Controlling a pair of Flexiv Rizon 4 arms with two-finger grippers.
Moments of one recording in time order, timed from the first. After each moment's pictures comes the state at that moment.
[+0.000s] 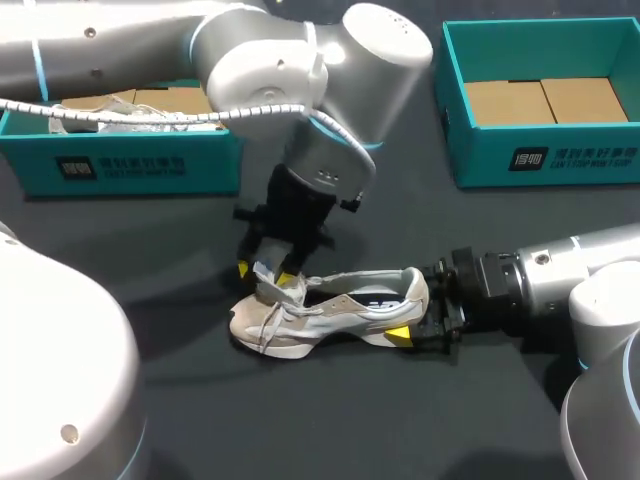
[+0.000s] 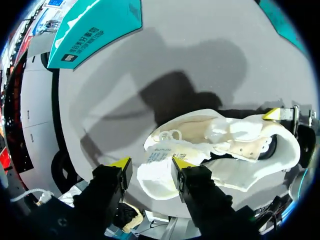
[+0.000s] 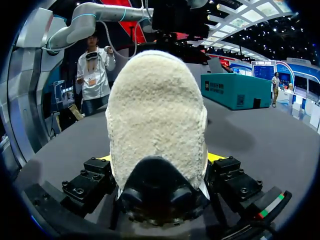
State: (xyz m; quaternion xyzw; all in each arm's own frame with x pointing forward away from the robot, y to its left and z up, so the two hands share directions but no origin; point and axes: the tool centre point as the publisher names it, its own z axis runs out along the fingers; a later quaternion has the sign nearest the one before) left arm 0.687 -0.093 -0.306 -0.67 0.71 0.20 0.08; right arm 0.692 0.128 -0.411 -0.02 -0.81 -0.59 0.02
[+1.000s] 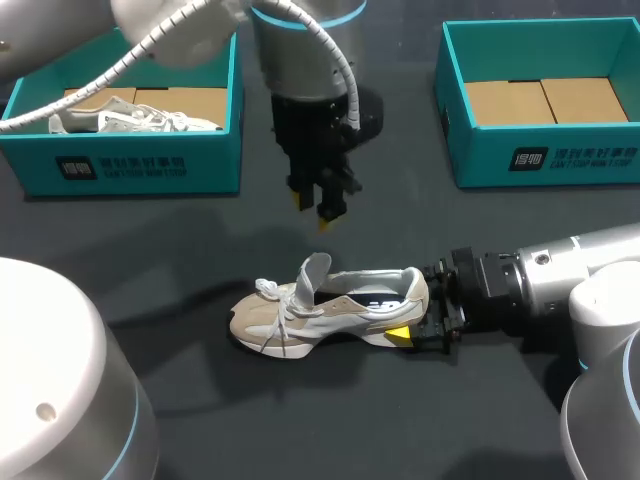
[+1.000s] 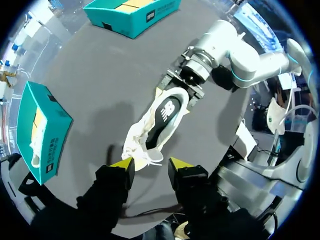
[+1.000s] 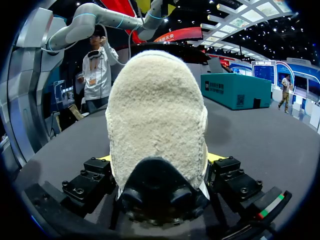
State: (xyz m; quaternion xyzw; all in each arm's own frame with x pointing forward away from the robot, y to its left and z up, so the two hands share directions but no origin) left arm 0.683 -0.167 -0.184 -0.30 0.95 0.00 -0.04; right arm 0.692 0.128 -0.411 -0.02 -0.81 -0.59 0.02
